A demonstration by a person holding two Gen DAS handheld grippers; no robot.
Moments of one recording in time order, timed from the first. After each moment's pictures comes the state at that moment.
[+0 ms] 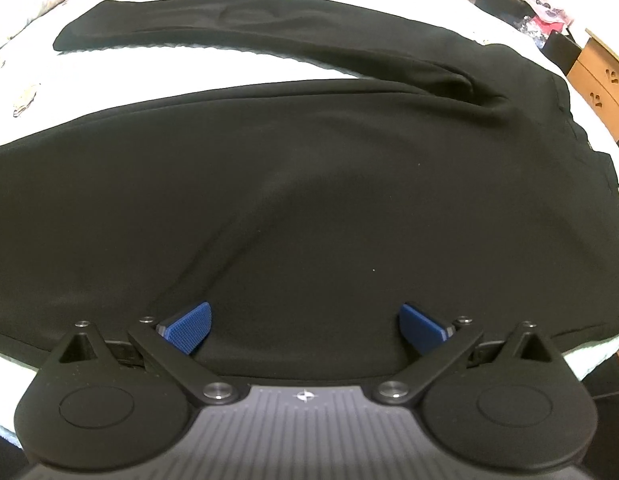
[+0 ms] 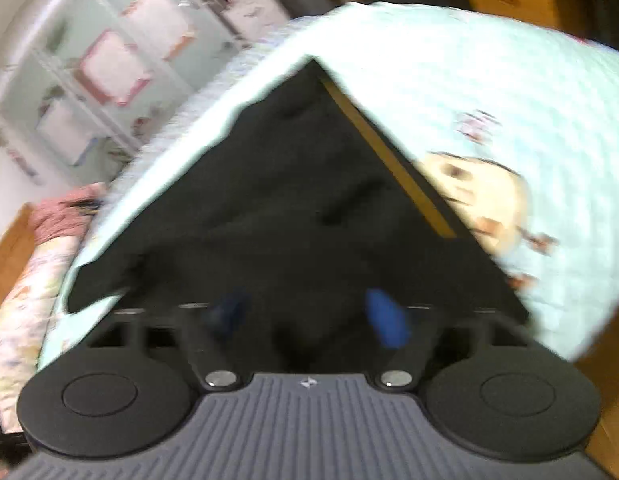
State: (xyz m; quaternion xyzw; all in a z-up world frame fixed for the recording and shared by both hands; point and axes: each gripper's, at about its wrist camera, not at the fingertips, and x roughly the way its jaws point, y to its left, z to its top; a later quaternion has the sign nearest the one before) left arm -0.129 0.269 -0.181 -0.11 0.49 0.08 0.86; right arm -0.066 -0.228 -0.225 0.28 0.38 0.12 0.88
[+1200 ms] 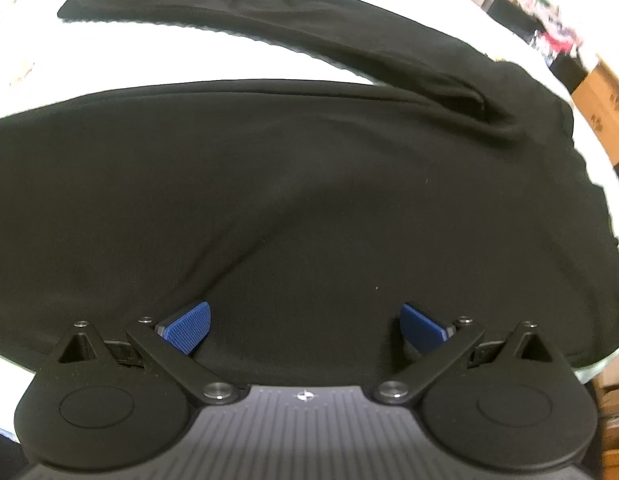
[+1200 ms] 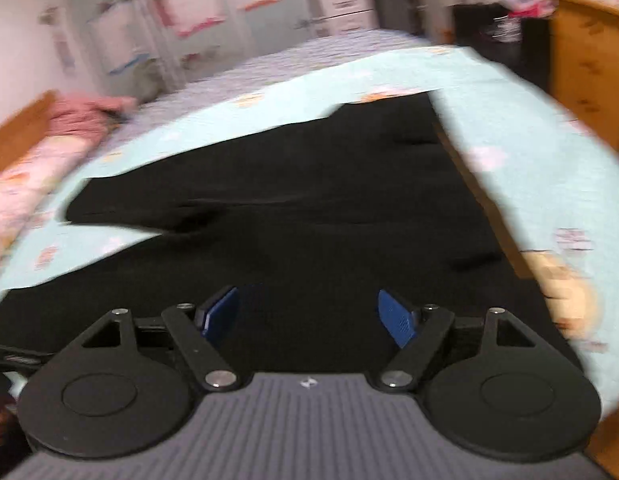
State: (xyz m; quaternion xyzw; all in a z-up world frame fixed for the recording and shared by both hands) left arm -0.122 0.293 -0.178 -0.17 0.50 0.07 0.85; right arm -0.057 -0.107 -0.163 0.10 0.37 0.23 0.89
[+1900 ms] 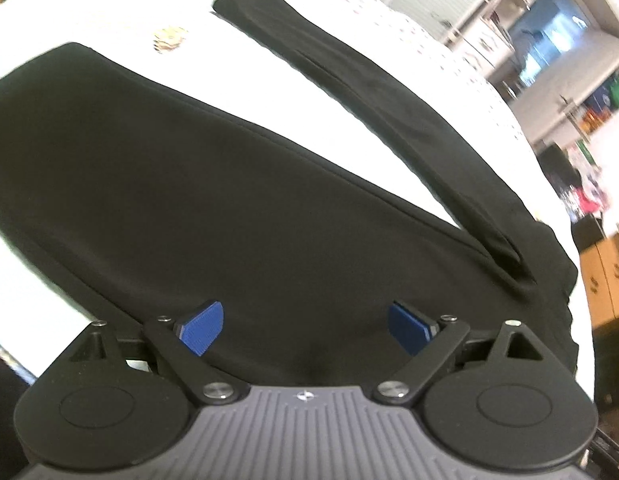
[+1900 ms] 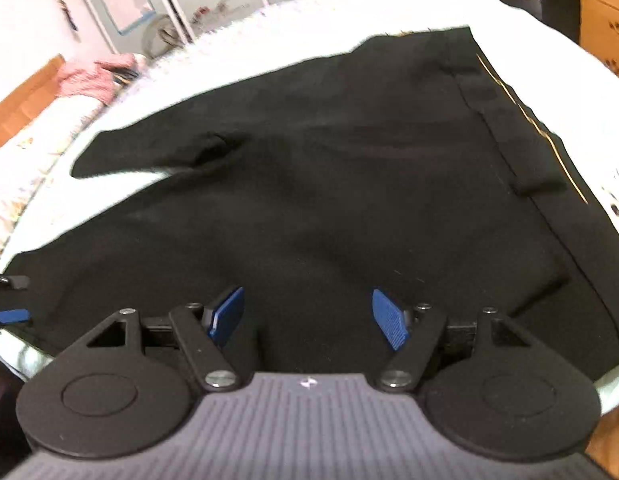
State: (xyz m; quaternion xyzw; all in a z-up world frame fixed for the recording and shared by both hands) left arm -0.192 0.385 -0.145 -0.33 0.38 0.18 0.85; right arm -0.071 -0.085 -0.189 0.09 0.42 0.24 0.87
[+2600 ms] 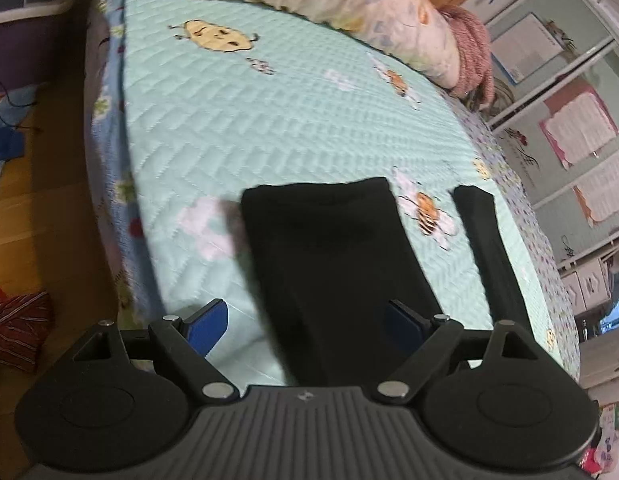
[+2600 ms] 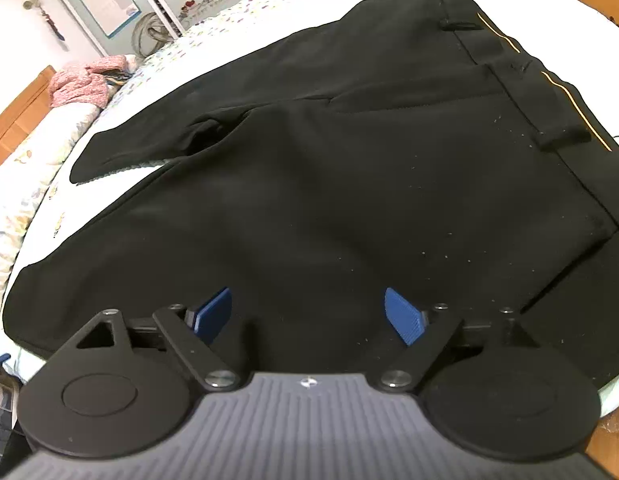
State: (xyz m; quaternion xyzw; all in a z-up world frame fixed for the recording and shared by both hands) left arm -0.320 0.515 -0.149 -0.49 0.20 0.43 0.73; right arm -0.059 -0.078 -0.210 0.12 0.47 0.21 0.85
